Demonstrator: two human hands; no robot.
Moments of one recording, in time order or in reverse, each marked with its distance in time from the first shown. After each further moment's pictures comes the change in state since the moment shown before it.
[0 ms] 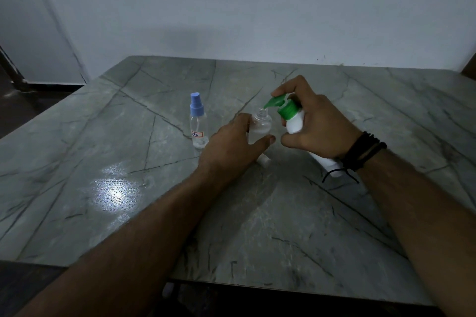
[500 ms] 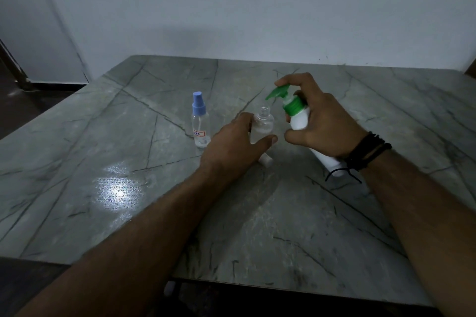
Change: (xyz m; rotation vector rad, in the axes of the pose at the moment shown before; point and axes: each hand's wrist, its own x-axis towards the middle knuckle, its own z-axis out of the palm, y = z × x) left_hand 0.001 -0.003 0.001 0.007 0.013 0.001; right_hand -0.001 -0.002 -0.003 0.025 0.040 0.003
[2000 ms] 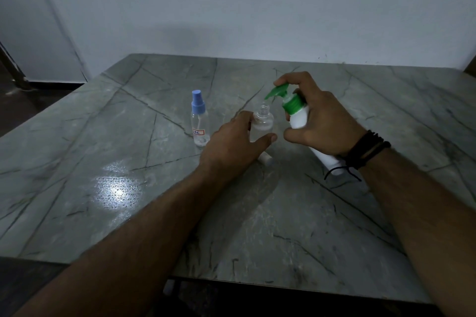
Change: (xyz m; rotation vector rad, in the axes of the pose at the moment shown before) left_hand 0.001 -0.001 0.000 0.006 -0.007 0.010; right_hand 0.000 -0.001 0.000 -0.011 -0.003 -0.007
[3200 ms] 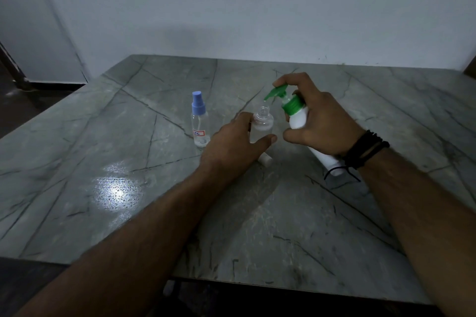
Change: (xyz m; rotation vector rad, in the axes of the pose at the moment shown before) left_hand 0.002 -0.002 0.001 -0.002 0.005 -0.005; right_hand 0.001 0.001 0.000 -0.008 -0.007 -0.005
